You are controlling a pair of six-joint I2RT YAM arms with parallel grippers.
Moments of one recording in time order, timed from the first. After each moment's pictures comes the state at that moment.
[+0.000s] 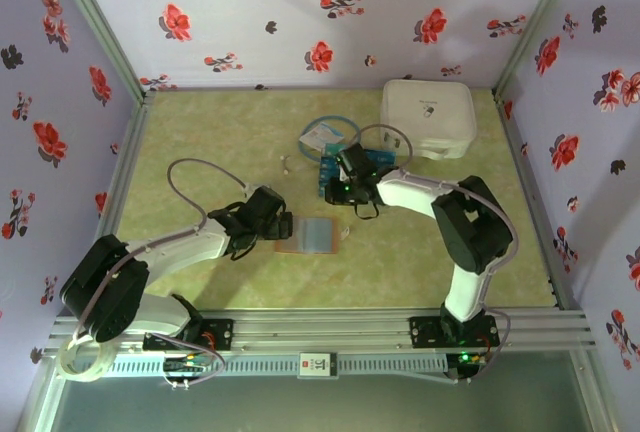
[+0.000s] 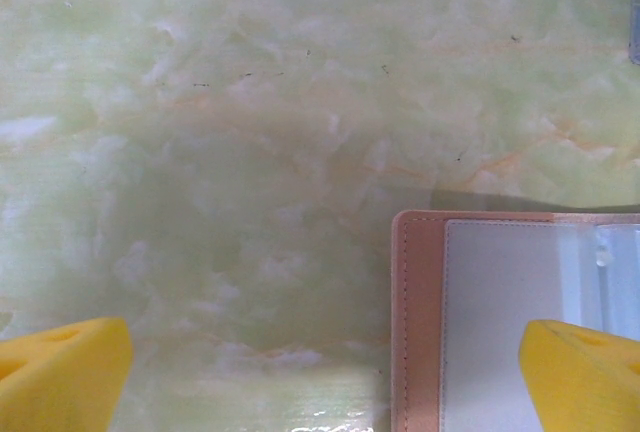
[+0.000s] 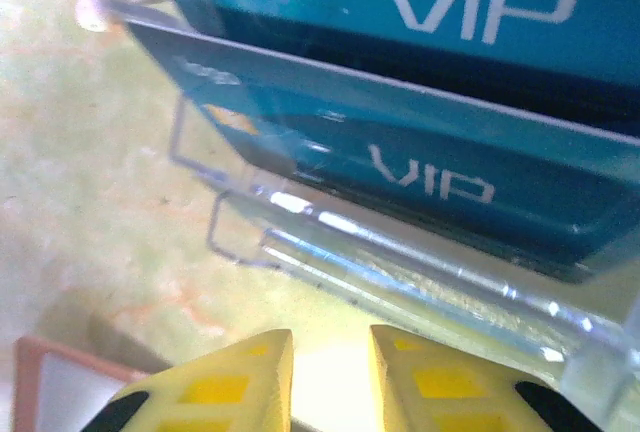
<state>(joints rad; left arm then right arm) -0.77 1.36 0.68 -0.35 -0.32 -0.65 0.64 1.79 1.10 -0.28 -0.16 0.55</state>
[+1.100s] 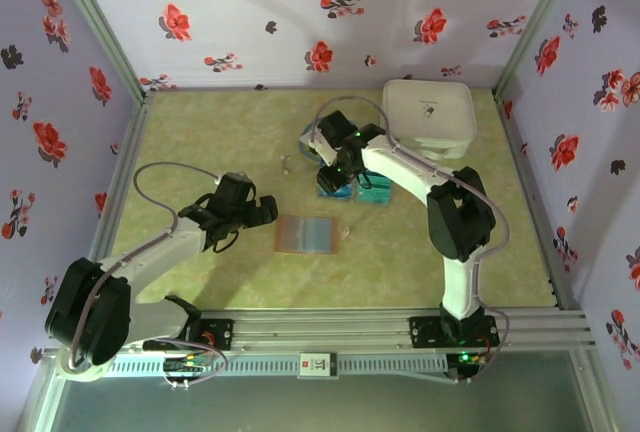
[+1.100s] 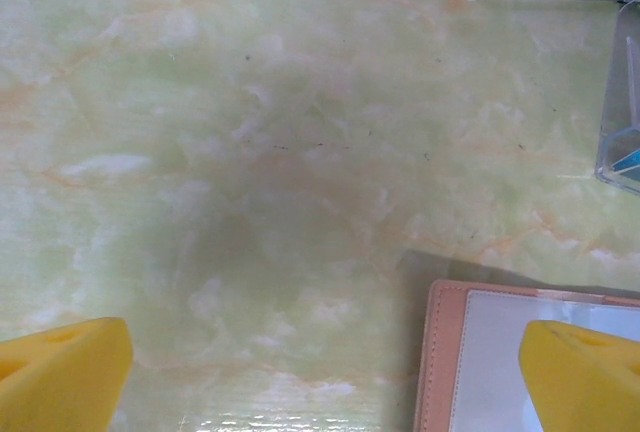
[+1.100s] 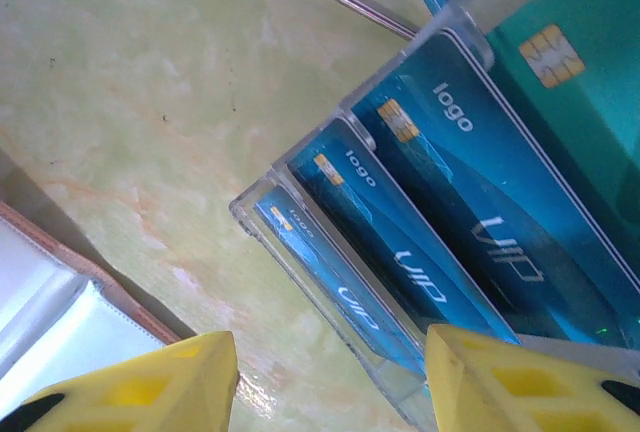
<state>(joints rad) -0.55 1.23 0.65 -0.35 -0.14 -0.64 0.67 1.96 1.61 -0.86 -0.03 -0.11</state>
